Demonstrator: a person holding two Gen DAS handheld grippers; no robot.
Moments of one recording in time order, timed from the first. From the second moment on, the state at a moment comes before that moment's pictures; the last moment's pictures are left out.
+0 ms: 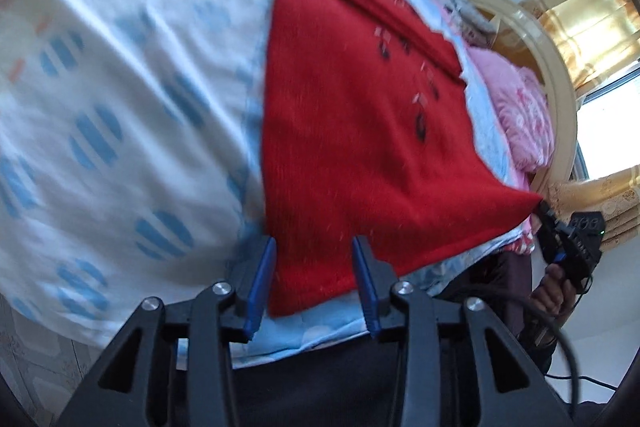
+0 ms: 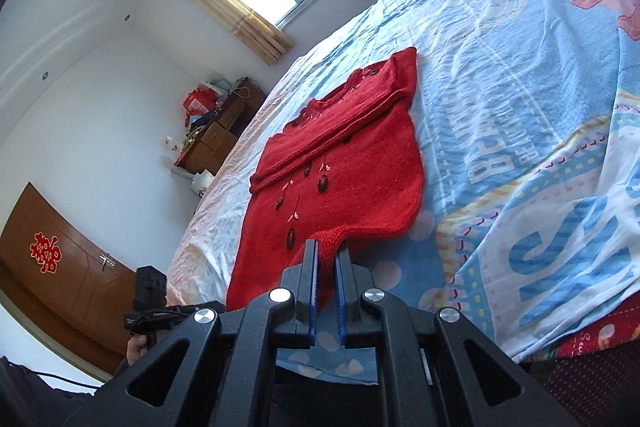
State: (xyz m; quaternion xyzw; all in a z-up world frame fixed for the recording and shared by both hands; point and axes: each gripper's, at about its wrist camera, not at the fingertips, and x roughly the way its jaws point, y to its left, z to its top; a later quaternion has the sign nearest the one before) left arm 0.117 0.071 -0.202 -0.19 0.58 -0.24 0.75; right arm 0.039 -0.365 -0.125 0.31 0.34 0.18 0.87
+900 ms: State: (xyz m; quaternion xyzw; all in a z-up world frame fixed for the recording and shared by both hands) left arm 0.097 0.062 -0.162 -0.11 0.51 -0.28 0.81; right arm 0.037 -0.366 -0.127 0.31 0.34 0.18 0.87
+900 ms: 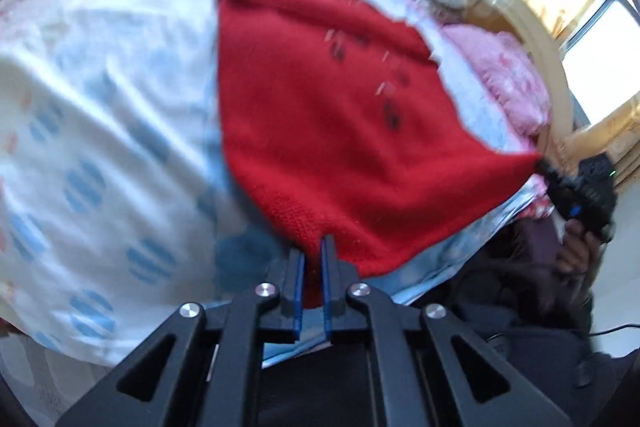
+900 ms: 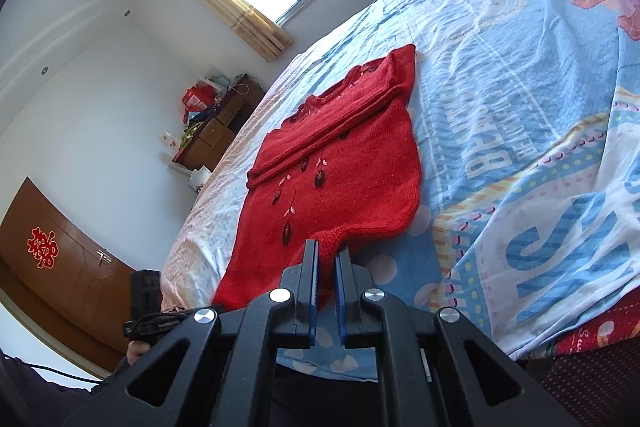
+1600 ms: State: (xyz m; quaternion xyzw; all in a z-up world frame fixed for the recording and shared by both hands) left arm 0.227 0.086 -0.099 -0.26 0.38 -0.28 0.84; right arm 0.128 -0.371 -0.064 0.28 0.29 0.16 0.90
